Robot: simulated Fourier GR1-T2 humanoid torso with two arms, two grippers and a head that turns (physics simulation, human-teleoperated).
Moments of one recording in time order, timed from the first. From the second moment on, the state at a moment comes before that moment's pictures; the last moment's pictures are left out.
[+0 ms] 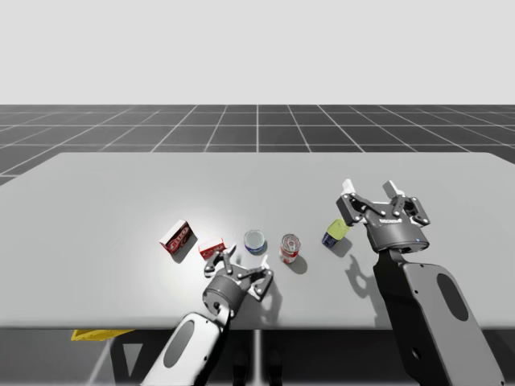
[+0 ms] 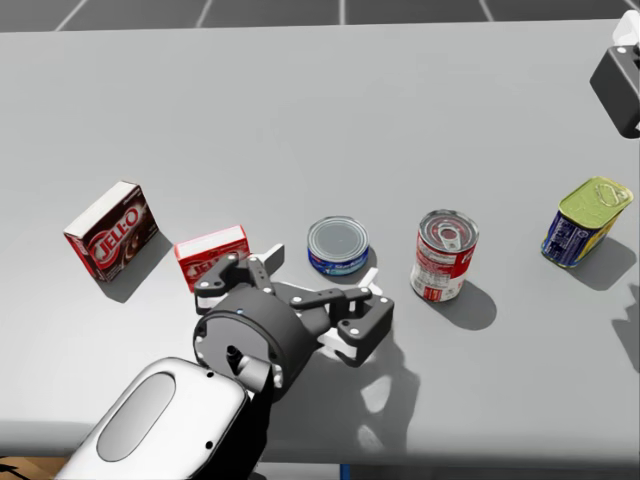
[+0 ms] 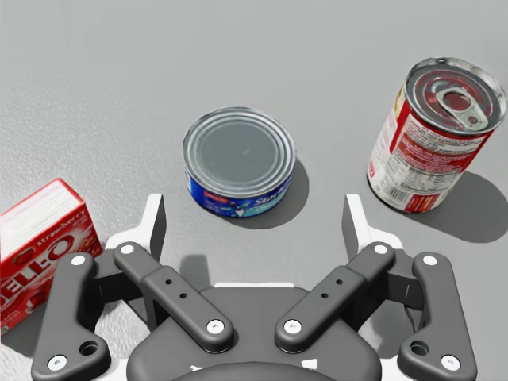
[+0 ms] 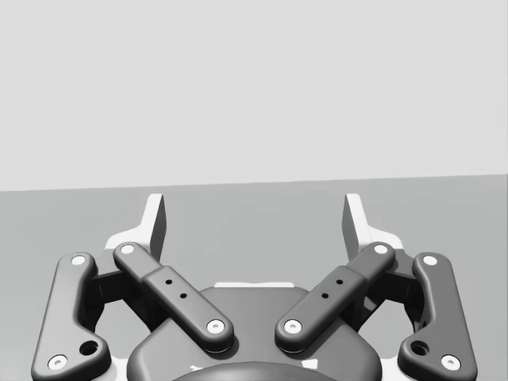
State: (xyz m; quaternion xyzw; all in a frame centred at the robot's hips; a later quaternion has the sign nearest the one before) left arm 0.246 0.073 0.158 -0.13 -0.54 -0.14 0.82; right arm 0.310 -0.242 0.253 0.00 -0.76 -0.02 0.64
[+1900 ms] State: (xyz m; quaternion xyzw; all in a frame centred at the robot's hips) left arm 0.306 0.048 0.149 -0.04 -0.52 -0.10 0.85; right arm 0.311 -0.245 0.253 0.00 -0.77 -0.02 0.64
